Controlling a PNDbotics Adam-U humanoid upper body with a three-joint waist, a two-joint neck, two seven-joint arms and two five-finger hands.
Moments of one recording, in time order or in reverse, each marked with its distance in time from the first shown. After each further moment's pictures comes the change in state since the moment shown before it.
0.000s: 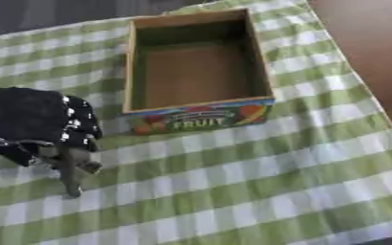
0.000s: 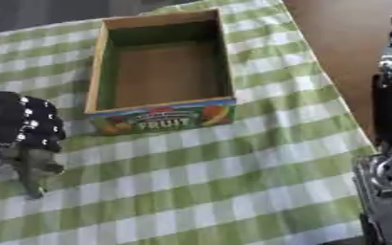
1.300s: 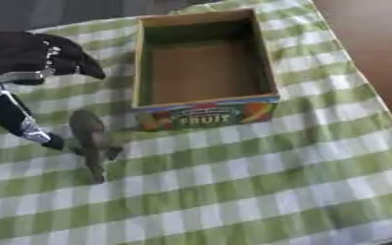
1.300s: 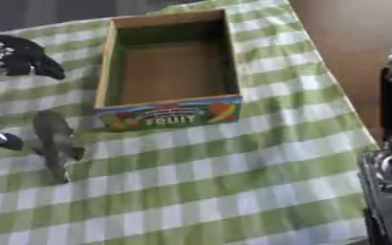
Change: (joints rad) left arm -0.037 -0.019 0.139 -0.040 0.409 0.282 -0.409; right arm 0.008 0.000 -0.013 0.000 0.016 0.002 -0.019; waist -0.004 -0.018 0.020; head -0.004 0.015
